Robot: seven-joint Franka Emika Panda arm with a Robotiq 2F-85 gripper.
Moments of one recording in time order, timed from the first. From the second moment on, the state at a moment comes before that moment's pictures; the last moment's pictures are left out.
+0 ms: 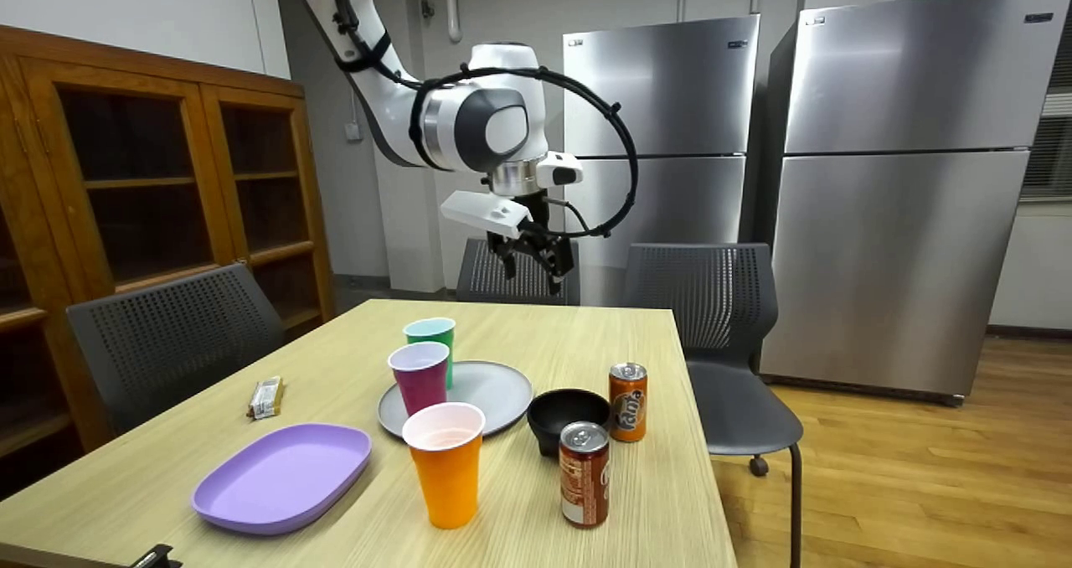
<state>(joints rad) -0.15 0.40 -0.08 -2.03 0.18 2.73 0.02</state>
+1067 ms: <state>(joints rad) -0.15 0.39 -0.07 -2.04 0.18 2.74 0.01</state>
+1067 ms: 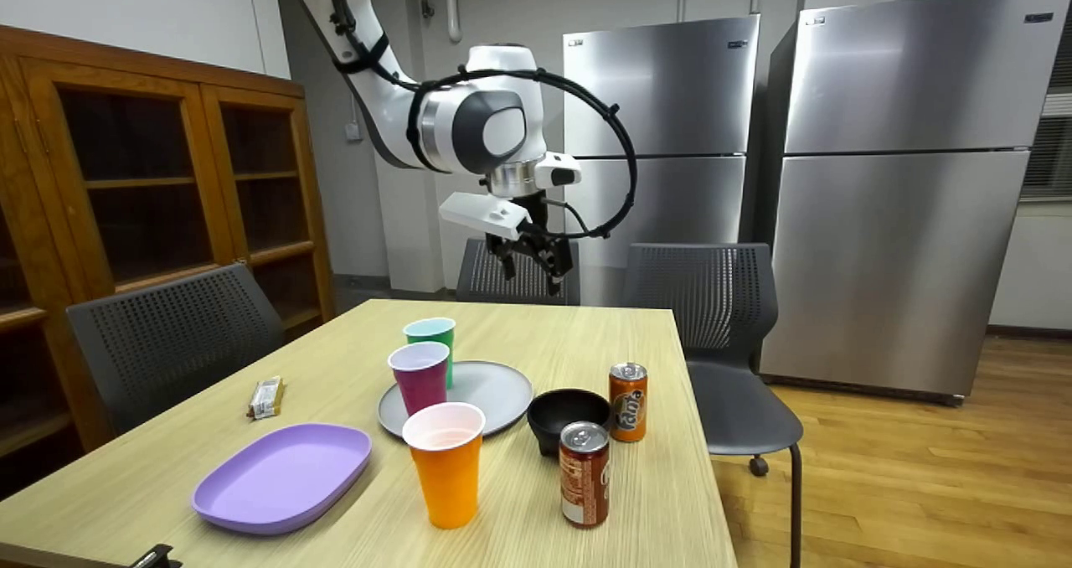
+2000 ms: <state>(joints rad) -0.30 0.37 -0.05 -2.12 0.20 2.78 -0.30</state>
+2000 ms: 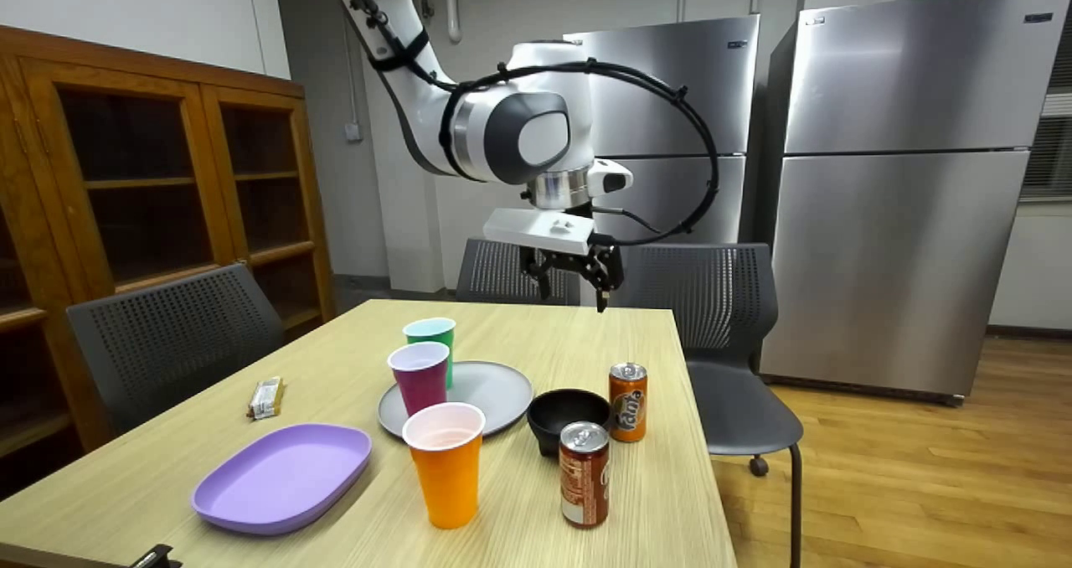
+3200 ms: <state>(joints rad) -0.37 0.58 -0.09 -2.00 0.15 2.87 -0.30</state>
